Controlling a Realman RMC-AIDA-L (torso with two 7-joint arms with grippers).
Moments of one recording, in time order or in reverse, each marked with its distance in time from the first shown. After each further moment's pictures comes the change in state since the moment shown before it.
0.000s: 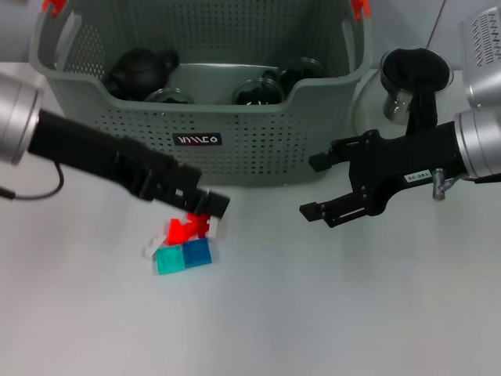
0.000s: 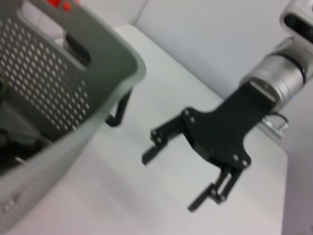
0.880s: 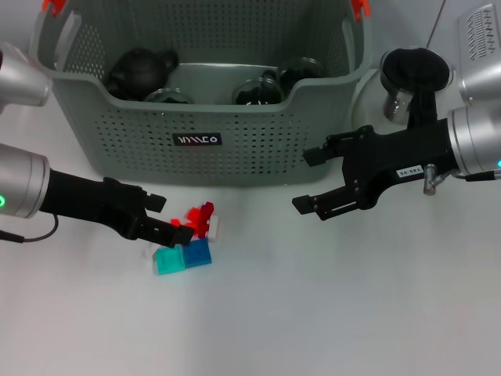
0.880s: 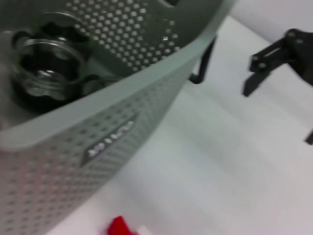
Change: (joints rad) left arm 0.091 -0.036 -0.008 -0.211 0.173 -0.304 0.335; right arm 0.019 0.009 0.028 0.043 0.004 0.025 -0.007
